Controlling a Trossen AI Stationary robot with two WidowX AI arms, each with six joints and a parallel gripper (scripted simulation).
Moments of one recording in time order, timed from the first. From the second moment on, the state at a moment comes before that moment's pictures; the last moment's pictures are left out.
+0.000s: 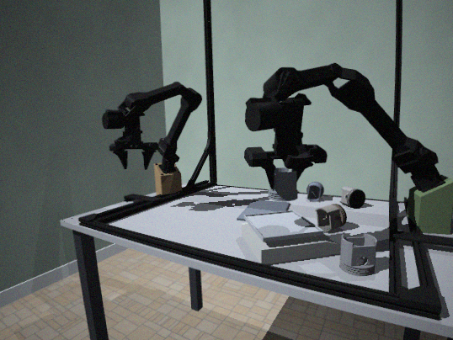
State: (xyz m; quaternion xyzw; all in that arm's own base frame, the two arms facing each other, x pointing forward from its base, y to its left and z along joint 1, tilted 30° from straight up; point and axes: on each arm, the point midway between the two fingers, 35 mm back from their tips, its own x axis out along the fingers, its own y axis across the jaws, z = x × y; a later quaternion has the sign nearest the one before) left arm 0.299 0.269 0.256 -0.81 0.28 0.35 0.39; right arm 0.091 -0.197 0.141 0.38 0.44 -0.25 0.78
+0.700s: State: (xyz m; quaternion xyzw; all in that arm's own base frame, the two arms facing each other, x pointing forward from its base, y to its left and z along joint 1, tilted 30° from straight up) left arm 0.316 0.265 0.234 -0.81 0.28 0.34 0.39; right arm 0.091 -0.197 0.141 0.38 0.44 -0.25 0.78
